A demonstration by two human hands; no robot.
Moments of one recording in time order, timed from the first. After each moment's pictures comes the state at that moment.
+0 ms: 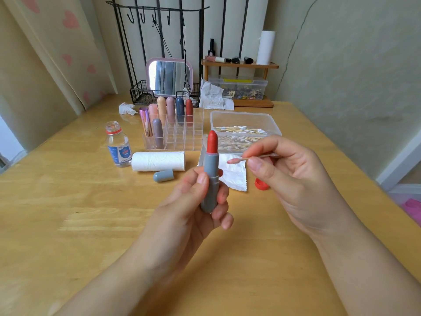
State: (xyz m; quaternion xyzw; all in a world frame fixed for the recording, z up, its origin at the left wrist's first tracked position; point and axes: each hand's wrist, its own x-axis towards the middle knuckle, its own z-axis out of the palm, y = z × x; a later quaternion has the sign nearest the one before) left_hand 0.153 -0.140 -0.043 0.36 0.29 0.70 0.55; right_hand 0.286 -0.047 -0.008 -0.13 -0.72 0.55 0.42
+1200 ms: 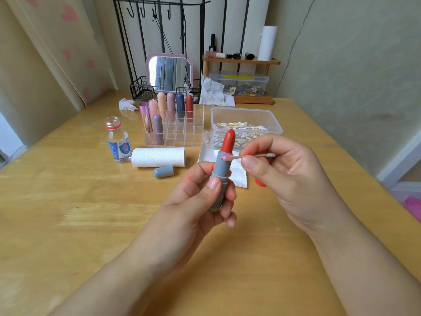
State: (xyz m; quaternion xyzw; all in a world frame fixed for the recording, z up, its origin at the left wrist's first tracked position) left_hand 0.153 -0.144 -0.045 0.41 0.31 0.67 0.53; right_hand 0.282 -0.050 -0.008 -0.17 -0.71 0.54 0.42
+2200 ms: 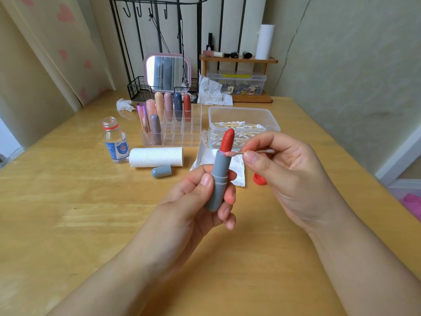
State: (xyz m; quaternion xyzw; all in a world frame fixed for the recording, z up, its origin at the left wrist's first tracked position) left_hand 0.152 -0.139 -0.051 0.40 0.27 0.67 0.56; right_hand 0.283 -0.049 -0.008 -0.16 -0.68 0.58 0.42
